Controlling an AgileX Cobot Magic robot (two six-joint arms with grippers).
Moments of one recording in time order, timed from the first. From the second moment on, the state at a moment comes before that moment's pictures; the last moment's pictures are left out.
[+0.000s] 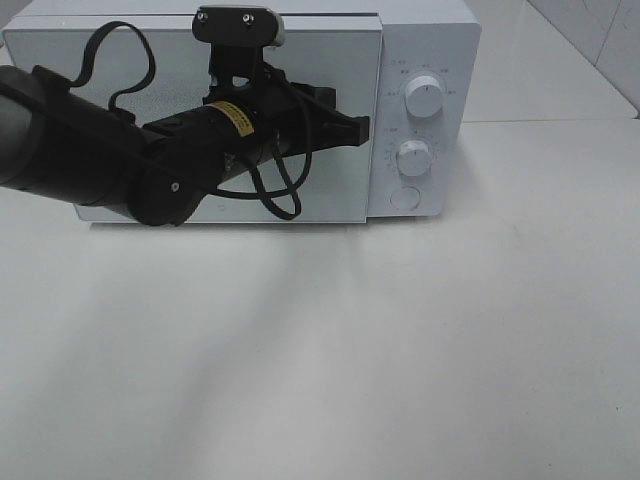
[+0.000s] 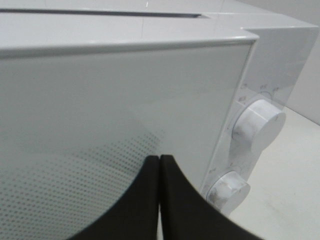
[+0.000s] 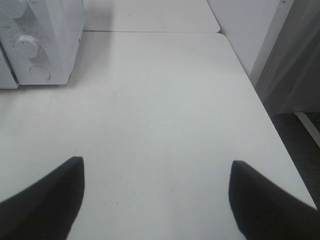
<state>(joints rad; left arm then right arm) -0.70 2.01 -1.11 -0.13 -0.62 -0.04 0.01 0.00 -0.50 -0.15 0.98 0.08</state>
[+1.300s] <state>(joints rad) -0.77 1.86 -1.25 -0.15 0.28 -0.02 0.01 0.00 -0.50 -0.15 0.98 0.08</state>
